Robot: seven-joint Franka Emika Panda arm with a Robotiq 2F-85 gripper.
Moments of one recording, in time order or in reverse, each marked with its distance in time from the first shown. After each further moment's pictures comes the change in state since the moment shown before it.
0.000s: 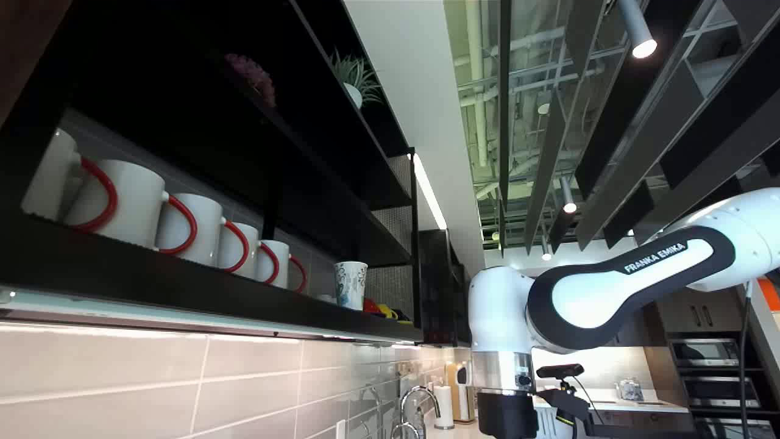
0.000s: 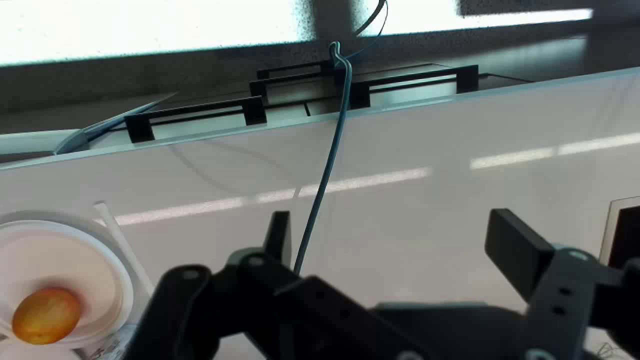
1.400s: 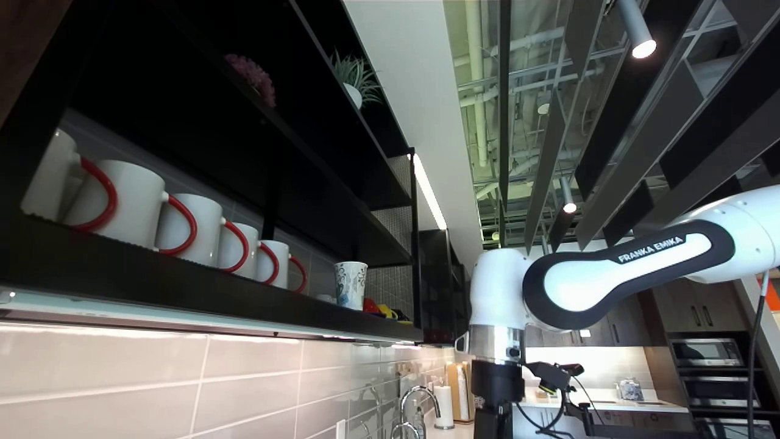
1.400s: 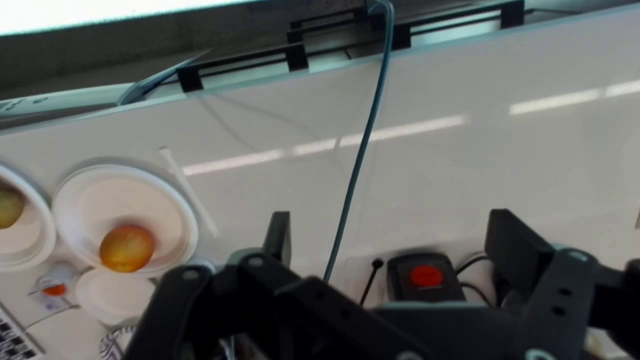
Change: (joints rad) arm -0.085 -0.042 -0.010 0.060 -0.091 0.000 0.007
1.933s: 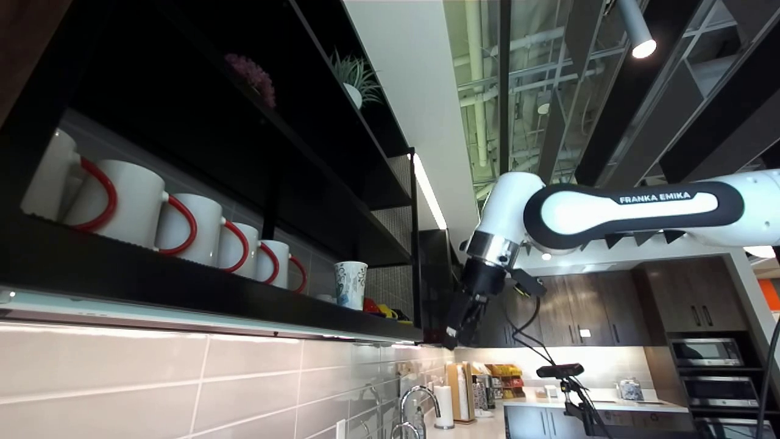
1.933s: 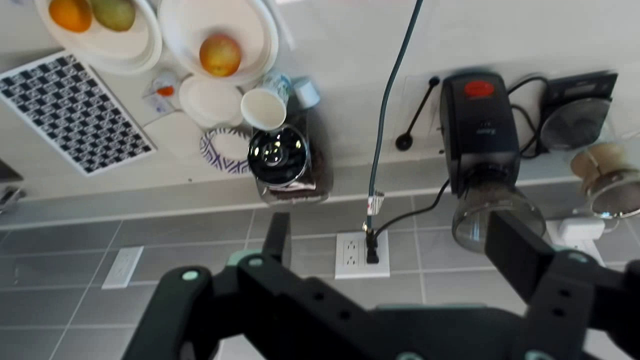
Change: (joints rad) arm -0.083 -0.053 -0.023 0.297 -0.171 -0.005 -0.031
